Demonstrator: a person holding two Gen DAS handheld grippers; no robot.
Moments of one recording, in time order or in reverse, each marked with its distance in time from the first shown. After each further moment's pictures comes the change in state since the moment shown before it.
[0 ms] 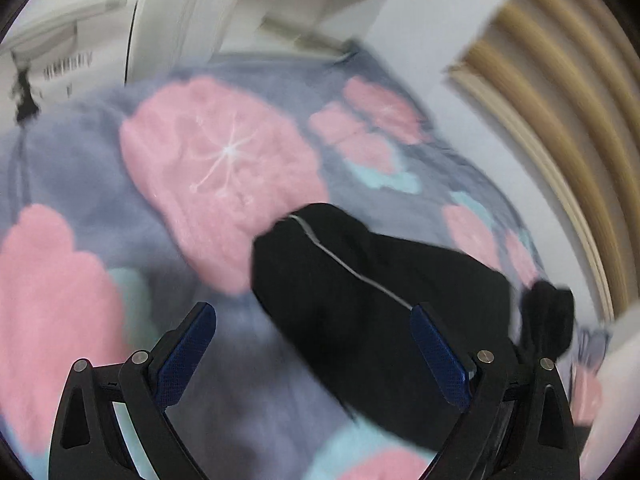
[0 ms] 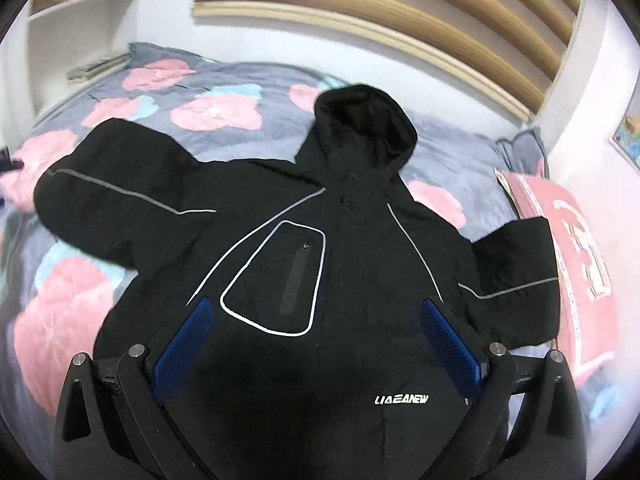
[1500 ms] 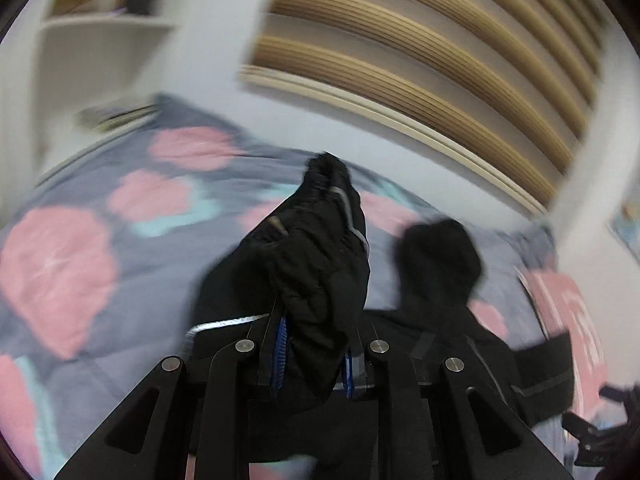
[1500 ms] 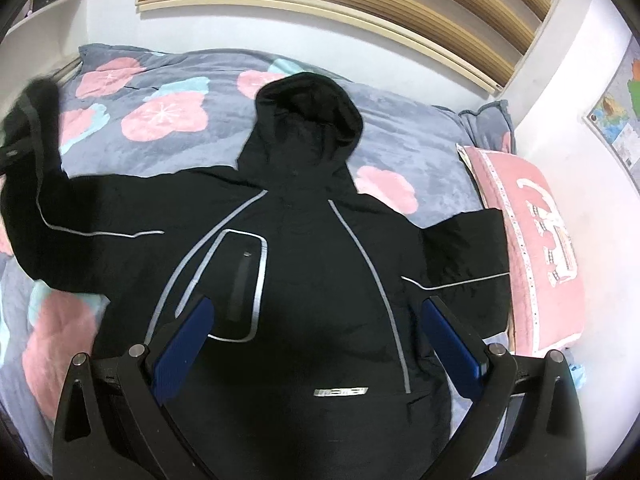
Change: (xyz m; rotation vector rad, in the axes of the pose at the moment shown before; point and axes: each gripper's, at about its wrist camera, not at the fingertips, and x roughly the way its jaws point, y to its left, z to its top) left arm -0.075 -0.274 -0.099 0.536 -0.111 -0.310; right arm -0.022 -0.069 0.051 0.062 0.124 -0.093
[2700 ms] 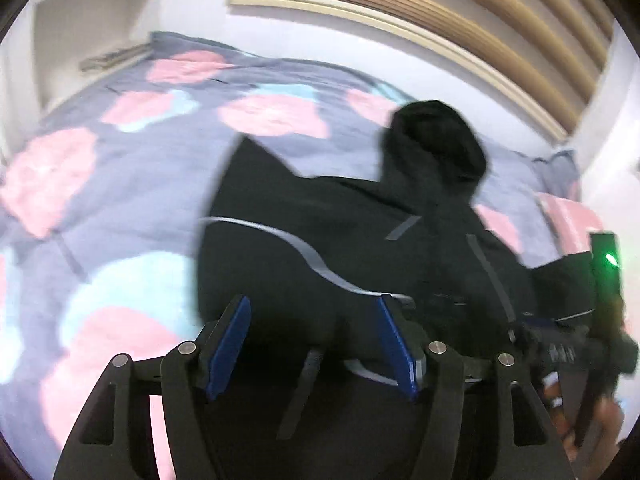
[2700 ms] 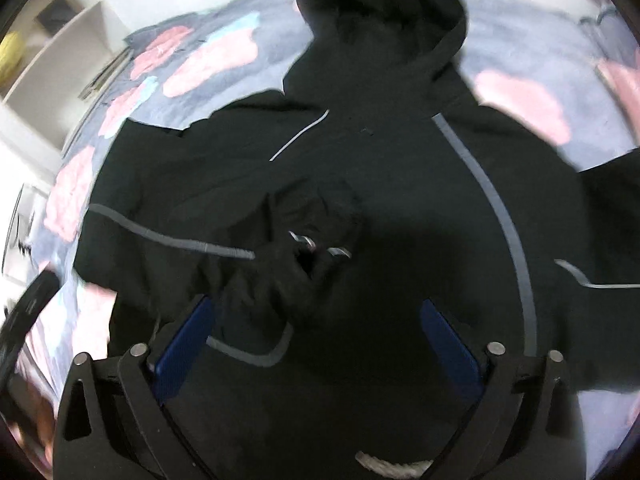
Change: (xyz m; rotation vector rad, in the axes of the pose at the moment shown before) left arm 0.028 -0.077 -0.102 -0.029 0.233 0.191; right arm 0.187 -0.007 -0.003 0.056 0.237 0.546
